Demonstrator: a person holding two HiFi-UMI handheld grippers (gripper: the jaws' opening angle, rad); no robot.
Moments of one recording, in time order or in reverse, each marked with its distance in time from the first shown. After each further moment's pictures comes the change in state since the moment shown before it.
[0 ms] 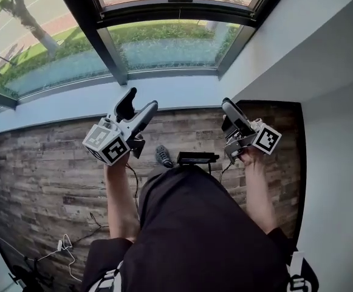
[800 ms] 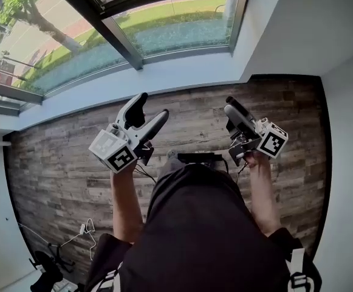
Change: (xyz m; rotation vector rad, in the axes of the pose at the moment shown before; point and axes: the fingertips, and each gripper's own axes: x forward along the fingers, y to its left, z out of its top) left arm -0.052 -0.166 -0.057 0.070 0.159 -0.040; right arm -0.138 0.056 -0.059 0.045 -0.070 0.131
